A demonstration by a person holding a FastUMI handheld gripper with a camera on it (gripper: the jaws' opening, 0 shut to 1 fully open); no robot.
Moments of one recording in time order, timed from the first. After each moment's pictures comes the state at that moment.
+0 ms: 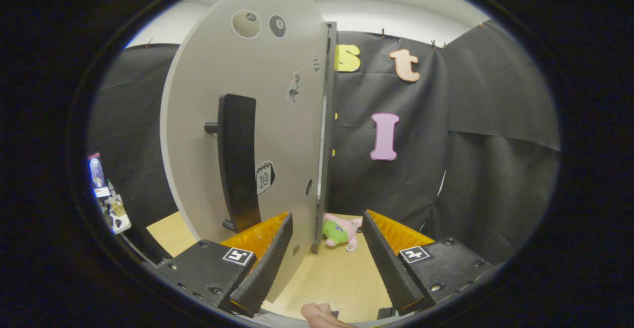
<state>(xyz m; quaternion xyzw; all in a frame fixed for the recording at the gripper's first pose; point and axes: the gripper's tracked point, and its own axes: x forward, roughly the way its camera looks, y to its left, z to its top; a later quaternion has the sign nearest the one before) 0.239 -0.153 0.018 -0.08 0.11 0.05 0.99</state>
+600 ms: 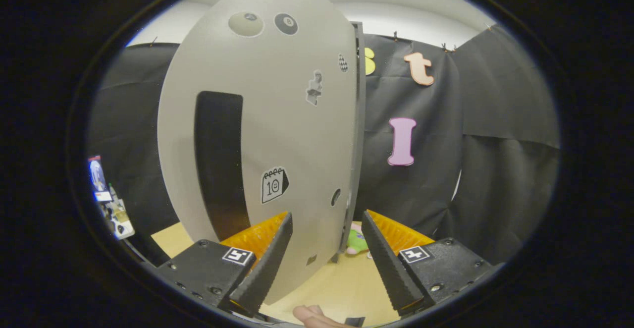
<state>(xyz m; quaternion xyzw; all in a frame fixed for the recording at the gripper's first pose) 0.274 -0.083 0.003 -0.06 0.10 0.08 0.99</state>
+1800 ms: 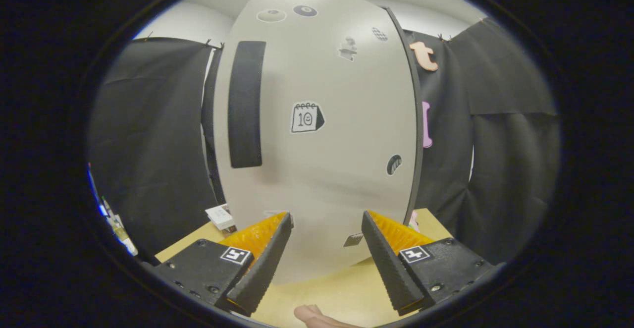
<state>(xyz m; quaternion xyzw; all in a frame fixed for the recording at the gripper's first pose) 0.314 0.054 -0.095 -0.02 0.09 0.04 0.99</state>
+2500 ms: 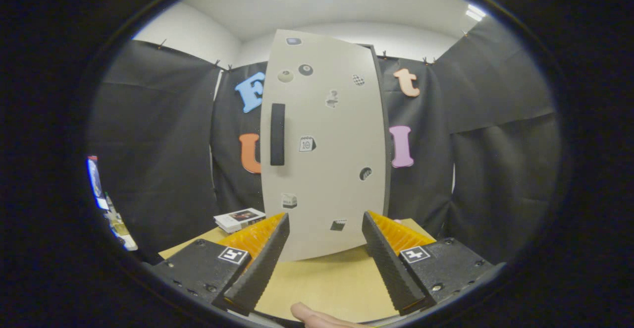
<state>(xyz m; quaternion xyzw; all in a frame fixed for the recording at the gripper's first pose) 0.178 0.025 -0.079 -0.03 0.01 0.00 1.00</state>
